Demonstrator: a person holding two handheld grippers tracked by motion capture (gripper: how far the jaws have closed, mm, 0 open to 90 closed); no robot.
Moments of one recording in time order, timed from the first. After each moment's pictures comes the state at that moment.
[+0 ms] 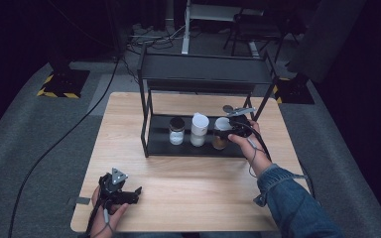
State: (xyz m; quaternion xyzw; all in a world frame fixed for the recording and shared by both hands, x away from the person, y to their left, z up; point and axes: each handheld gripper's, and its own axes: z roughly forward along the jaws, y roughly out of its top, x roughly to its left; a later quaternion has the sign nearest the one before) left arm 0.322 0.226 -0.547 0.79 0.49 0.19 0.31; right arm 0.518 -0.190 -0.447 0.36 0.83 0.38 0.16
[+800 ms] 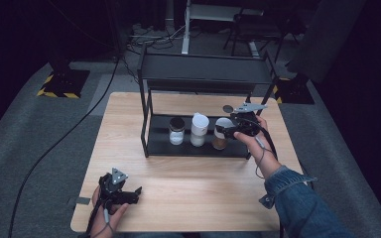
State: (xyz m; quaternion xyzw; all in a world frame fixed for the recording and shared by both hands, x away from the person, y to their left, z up) left arm 0.322 0.226 -0.547 0.79 0.49 0.19 0.31; right arm 0.495 -0.199 -0.402 0.34 0.82 0.43 0.18
